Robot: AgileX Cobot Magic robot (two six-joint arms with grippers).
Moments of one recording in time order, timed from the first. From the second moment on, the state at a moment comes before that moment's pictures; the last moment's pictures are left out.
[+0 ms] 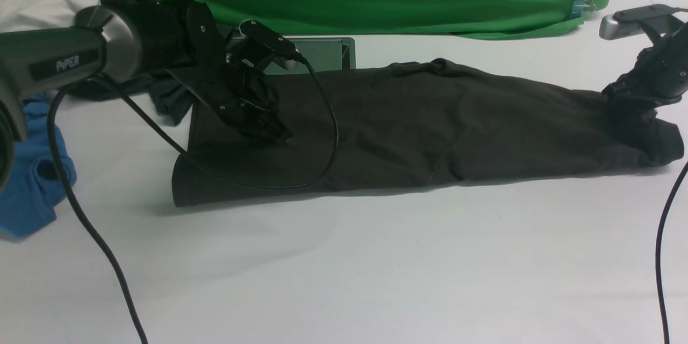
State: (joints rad) right arm -0.17 2.23 -1.79 0.18 0.98 -0.53; left arm -0.19 2.07 -1.51 -0.23 0.69 0.68
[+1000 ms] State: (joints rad) right arm -0.17 2.14 -1.79 0.17 0.85 -0.56; left arm -0.19 2.07 -1.51 -0.23 0.71 0.68
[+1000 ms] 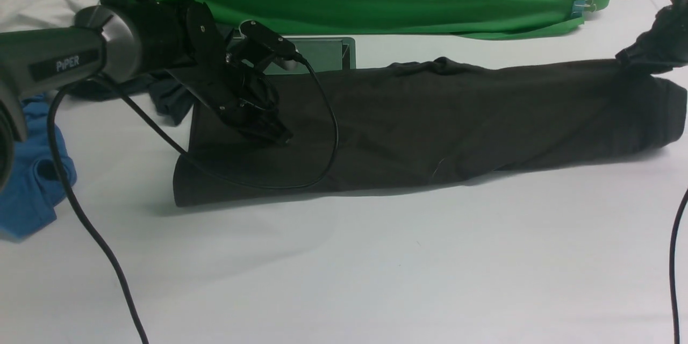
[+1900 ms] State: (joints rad) right arm -0.29 2.24 -1.79 0.25 0.91 -0.22; left arm -0.19 2.07 -1.51 -0.23 0.72 0.68
